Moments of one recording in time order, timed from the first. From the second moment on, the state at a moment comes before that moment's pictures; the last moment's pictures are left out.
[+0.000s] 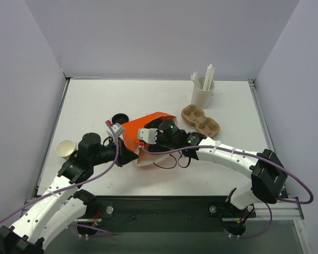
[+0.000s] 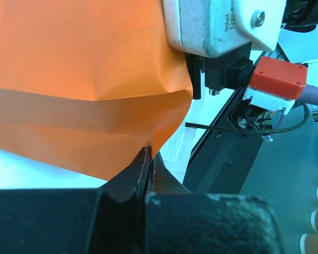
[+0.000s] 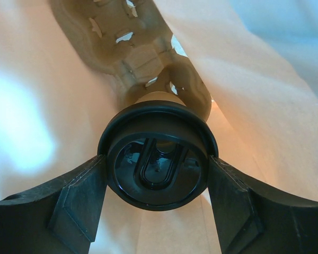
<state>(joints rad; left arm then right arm) -0.51 0.70 0.58 -0.28 0.53 -0.39 0.93 1.48 1.02 -0.20 0.16 -0.81</state>
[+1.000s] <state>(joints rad) -0.50 0.68 0.59 -0.32 0.48 -0.38 0.90 1.48 0.96 -0.08 0.03 -0.98</state>
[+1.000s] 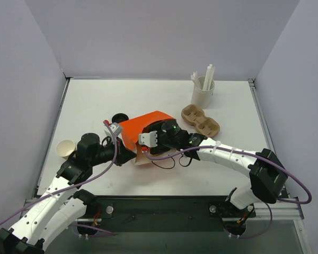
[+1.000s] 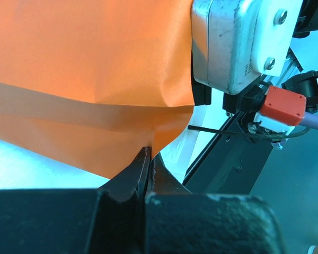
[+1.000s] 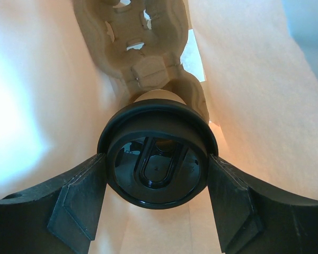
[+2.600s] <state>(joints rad) -0.49 0.67 0.58 -0.28 0.47 -0.41 0.90 1.65 1.10 -0.12 0.08 -1.00</state>
